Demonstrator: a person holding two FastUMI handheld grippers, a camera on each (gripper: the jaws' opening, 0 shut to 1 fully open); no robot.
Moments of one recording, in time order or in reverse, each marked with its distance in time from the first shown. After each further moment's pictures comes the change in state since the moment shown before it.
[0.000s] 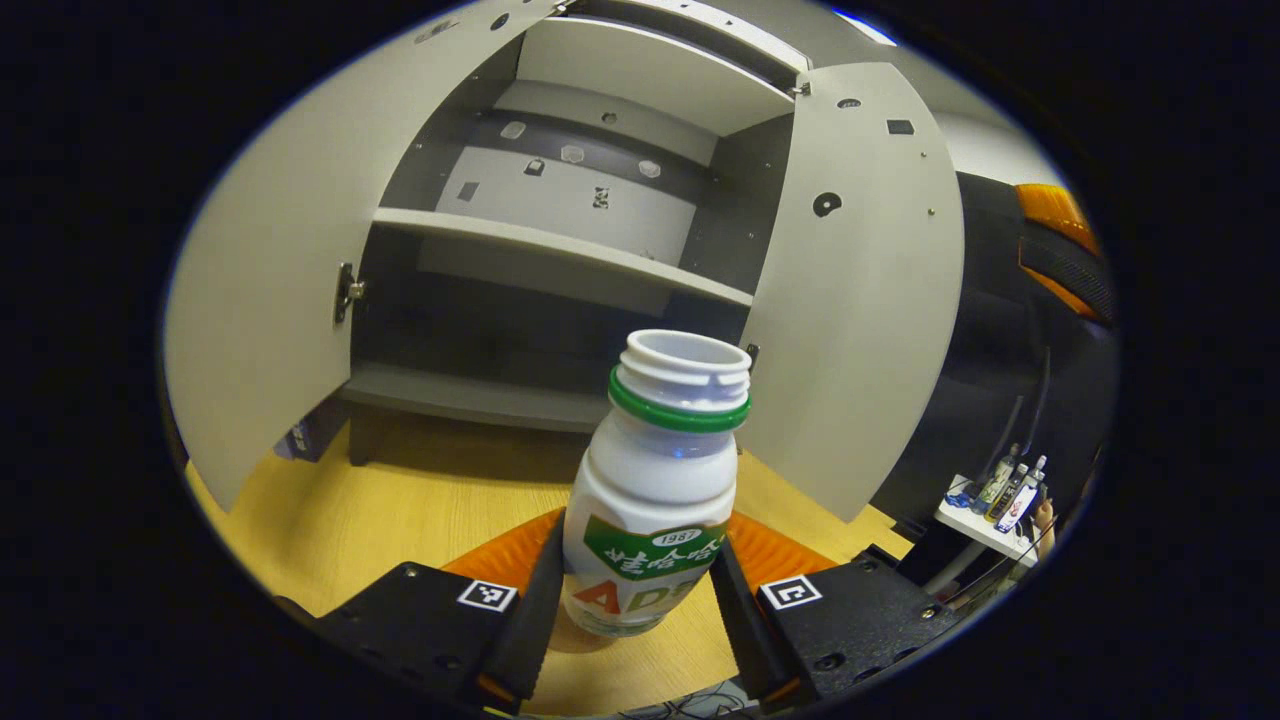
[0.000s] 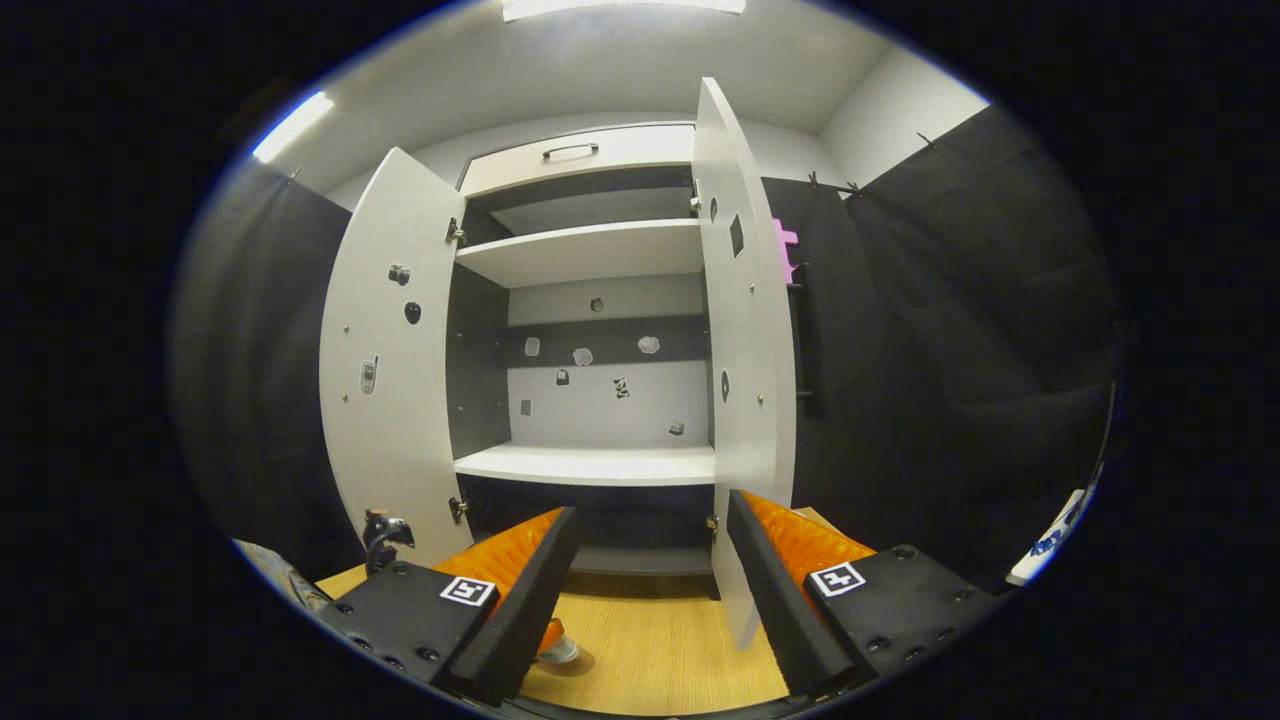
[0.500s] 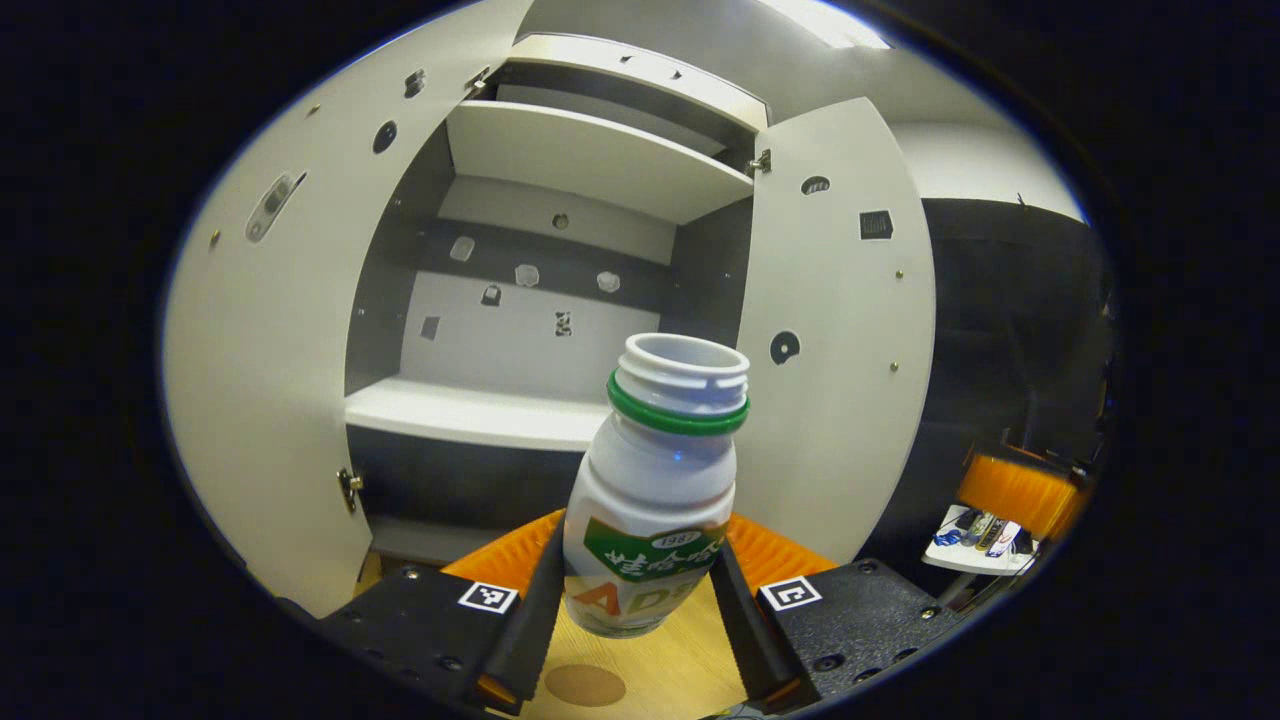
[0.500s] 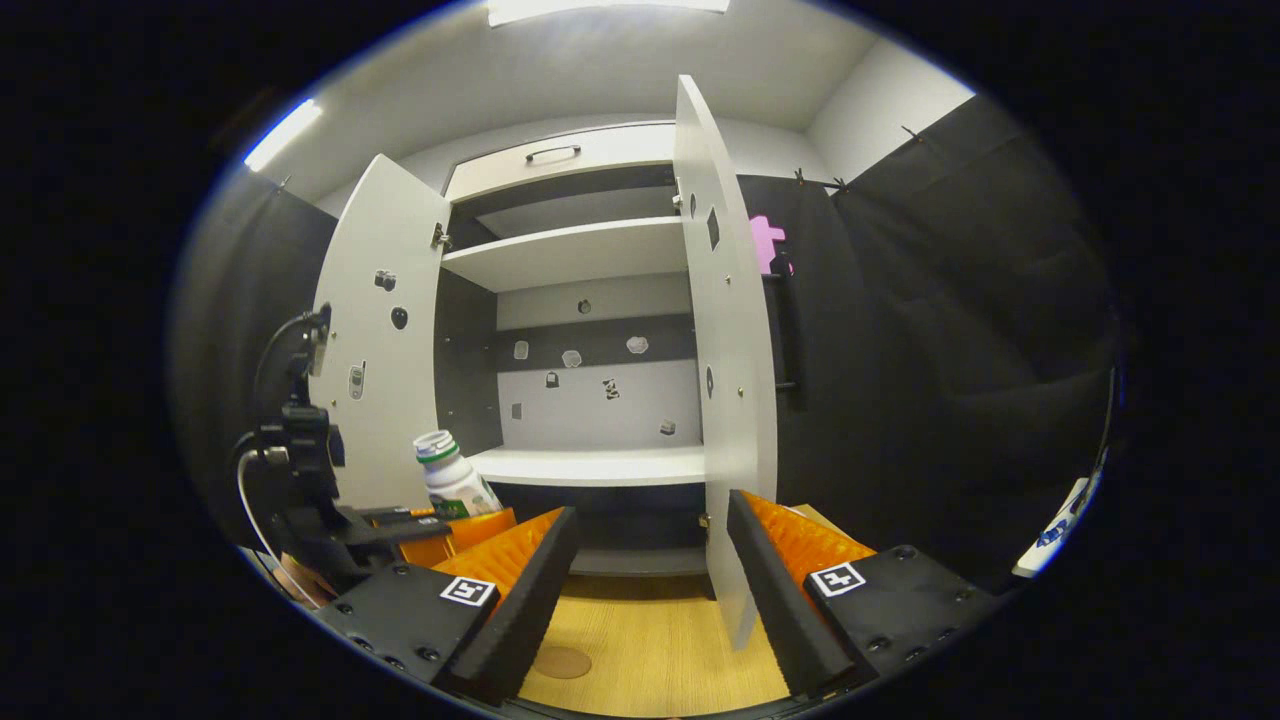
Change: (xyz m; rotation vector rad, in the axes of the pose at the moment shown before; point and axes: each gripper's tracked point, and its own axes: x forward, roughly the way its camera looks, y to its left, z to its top) left arm -0.013 -0.038 0.183 0.098 -0.187 -0.042; right arm 0.000 -0.020 -0.006 0.022 -0.006 -0.043
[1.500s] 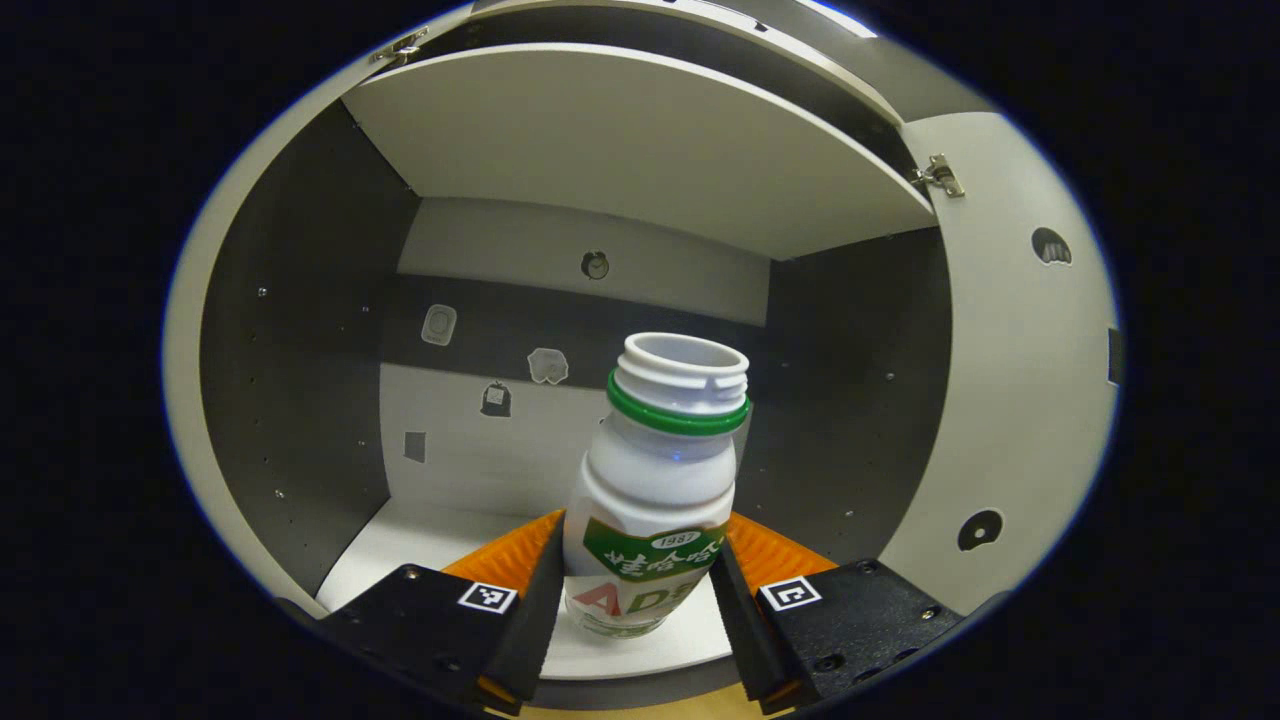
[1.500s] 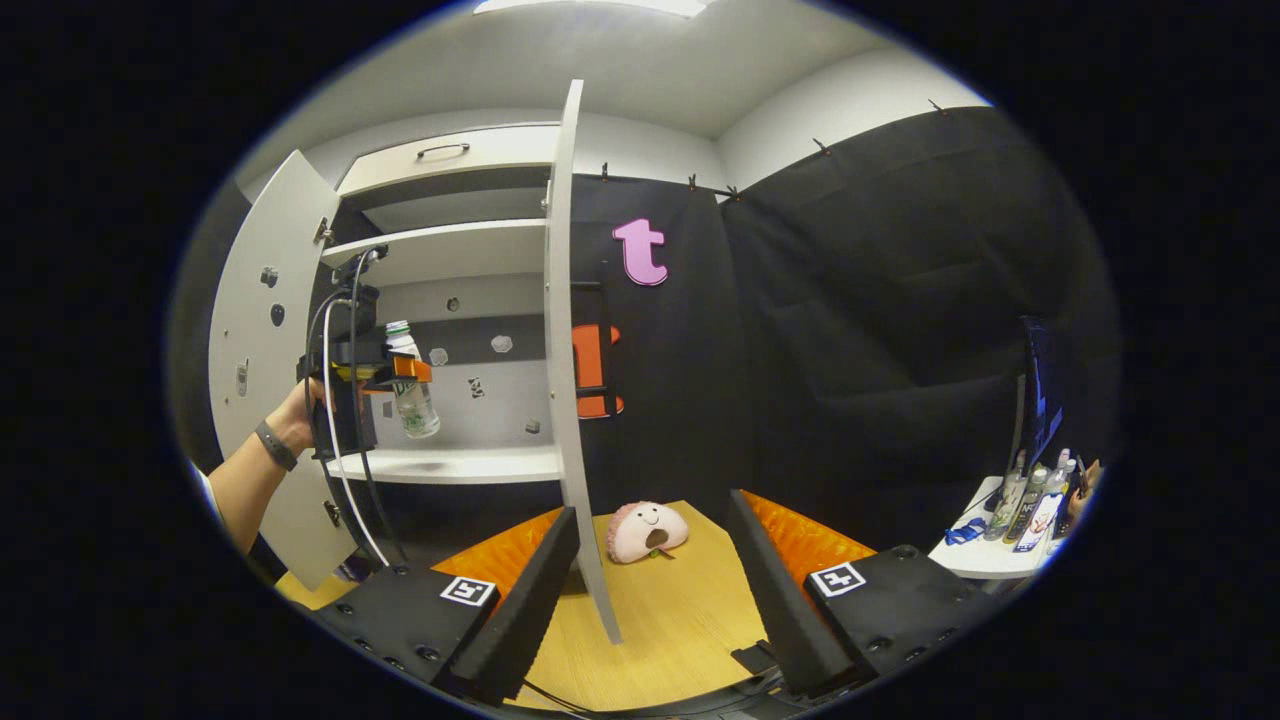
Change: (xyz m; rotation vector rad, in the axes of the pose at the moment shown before) left arm 0.239 0.100 0.135 0.037 0.006 0.166; right arm -0.032 -0.111 0.005 -0.002 0.002 -0.370
